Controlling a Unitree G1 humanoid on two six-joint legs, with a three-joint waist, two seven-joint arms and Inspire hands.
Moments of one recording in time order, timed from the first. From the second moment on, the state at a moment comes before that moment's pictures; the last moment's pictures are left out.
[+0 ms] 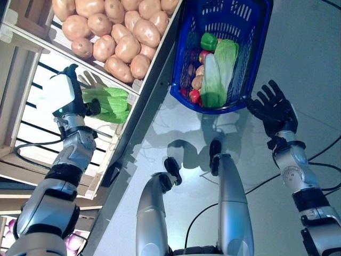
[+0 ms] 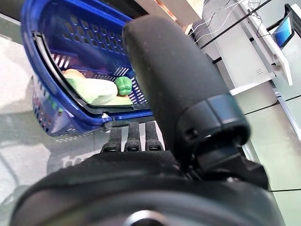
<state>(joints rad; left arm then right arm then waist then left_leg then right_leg) -0.74 0.77 -0.35 0.79 0.31 0.12 0.62 -0.47 -0.59 0.13 0.42 0.98 -0.18 -0.04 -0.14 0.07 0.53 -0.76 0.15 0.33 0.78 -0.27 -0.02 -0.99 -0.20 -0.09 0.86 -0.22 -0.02</state>
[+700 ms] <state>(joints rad) -0.75 0.82 -0.41 0.79 0.32 0.26 0.44 -0.48 -0.59 0.13 0.38 0.98 -0.16 -0.04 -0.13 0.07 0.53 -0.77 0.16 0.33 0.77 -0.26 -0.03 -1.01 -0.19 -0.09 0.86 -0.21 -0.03</state>
